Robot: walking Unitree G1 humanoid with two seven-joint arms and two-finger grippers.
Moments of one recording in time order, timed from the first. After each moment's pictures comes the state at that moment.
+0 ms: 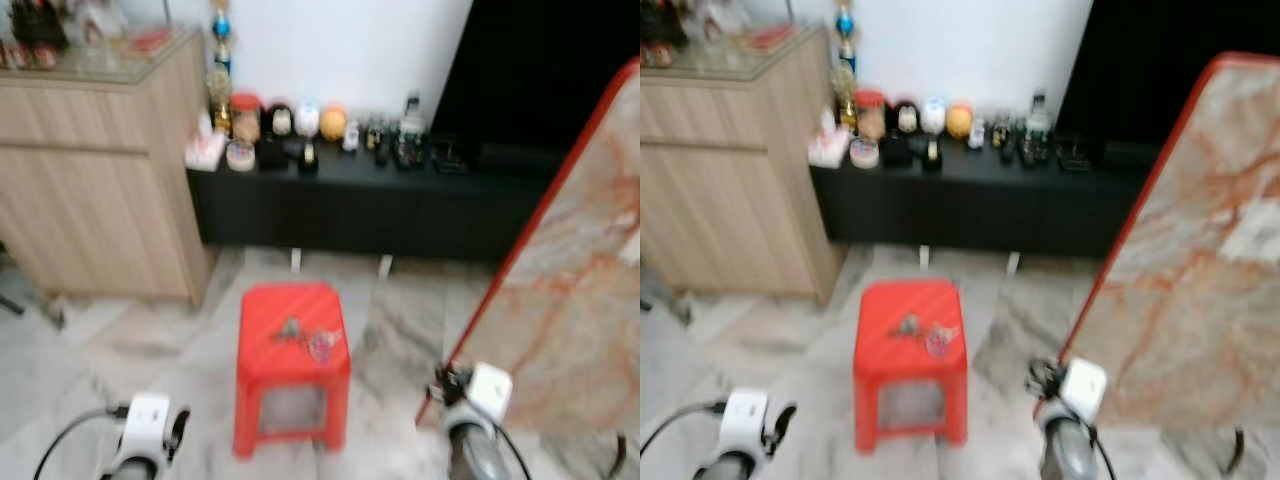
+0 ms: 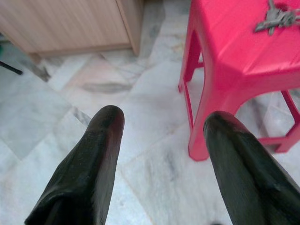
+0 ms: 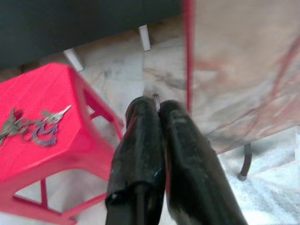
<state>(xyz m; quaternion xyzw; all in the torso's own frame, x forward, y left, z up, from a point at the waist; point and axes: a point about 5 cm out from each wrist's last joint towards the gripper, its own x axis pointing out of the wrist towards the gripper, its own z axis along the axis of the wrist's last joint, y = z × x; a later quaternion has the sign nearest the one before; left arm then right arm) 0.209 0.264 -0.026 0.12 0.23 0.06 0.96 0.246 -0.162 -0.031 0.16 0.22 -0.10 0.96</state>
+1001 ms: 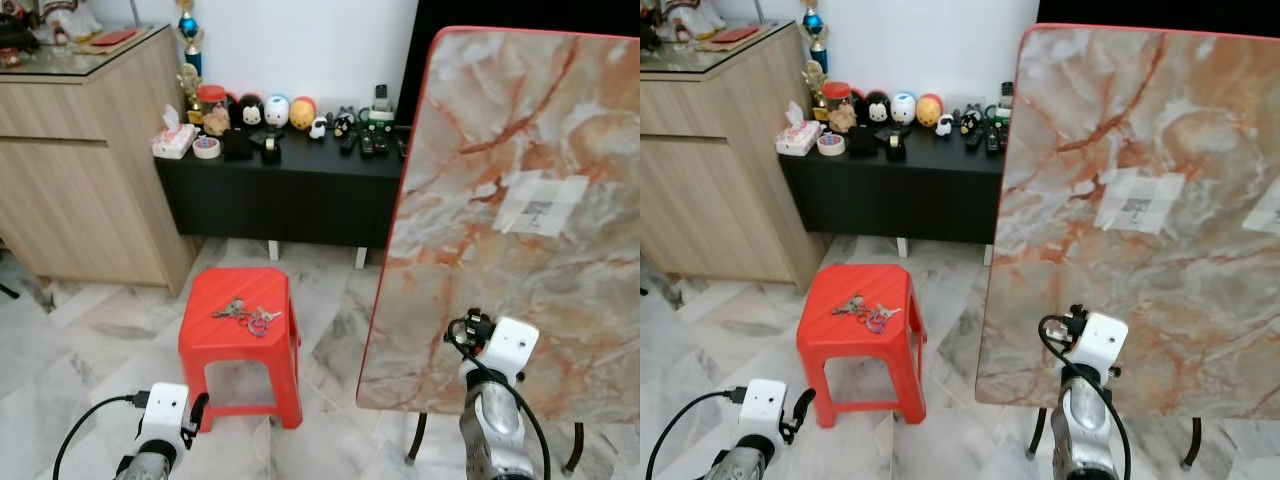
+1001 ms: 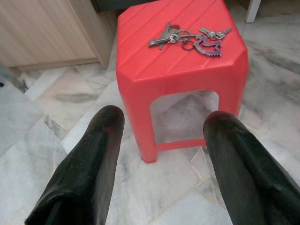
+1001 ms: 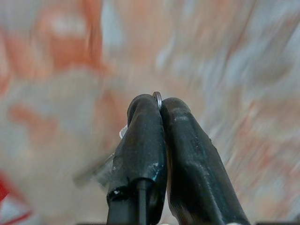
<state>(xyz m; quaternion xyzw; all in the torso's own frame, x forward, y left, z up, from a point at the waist) 0.220 0.238 -0.026 0.12 0.20 0.03 0.97 0.289 -0.199 0.048 0.04 0.00 -0.18 0.98</state>
